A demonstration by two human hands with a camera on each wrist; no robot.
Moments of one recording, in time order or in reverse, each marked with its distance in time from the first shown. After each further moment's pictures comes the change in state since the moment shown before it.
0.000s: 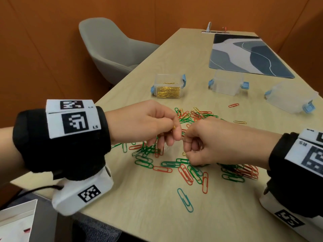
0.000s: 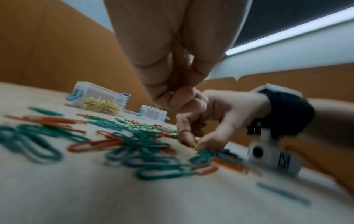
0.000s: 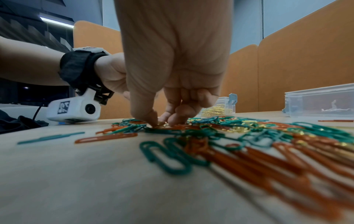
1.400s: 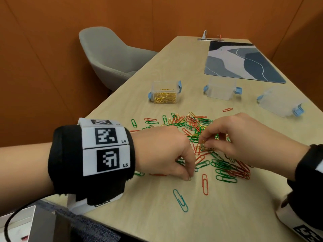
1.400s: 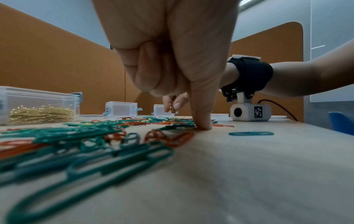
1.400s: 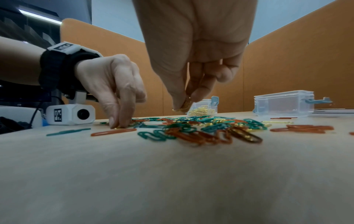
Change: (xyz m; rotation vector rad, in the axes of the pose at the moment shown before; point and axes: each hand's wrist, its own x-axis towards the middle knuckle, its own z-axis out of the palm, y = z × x) left_hand 0.005 0.012 0.032 0.742 -0.139 0.327; right_hand -0.032 0.025 -0.010 -0.031 0.286 0.075
